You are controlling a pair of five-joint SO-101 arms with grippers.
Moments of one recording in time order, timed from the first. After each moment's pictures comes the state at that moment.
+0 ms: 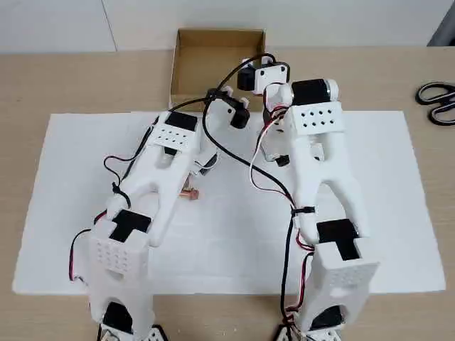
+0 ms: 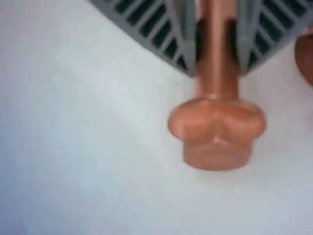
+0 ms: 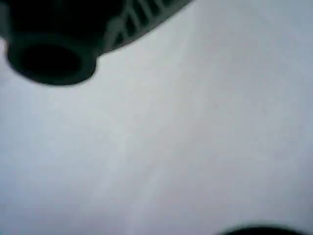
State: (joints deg) left arm 14.2 30.8 -11.5 75.1 -18.1; right arm -12.4 18.3 -25.6 95.8 12.9
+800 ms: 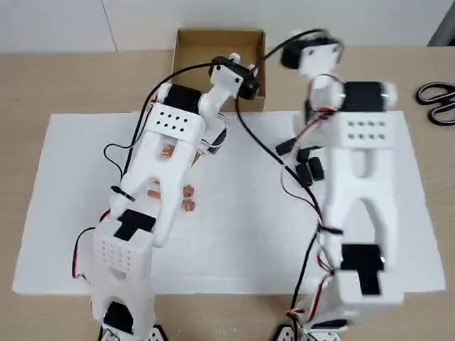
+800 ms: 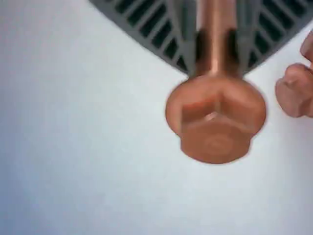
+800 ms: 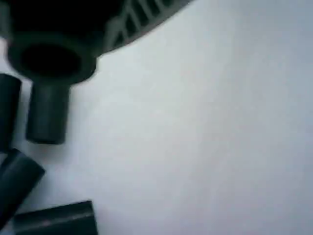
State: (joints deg) left arm 15.6 31.4 -35.1 92.9 -12.9; right arm -2.7 3.9 -25.1 96.0 13.0
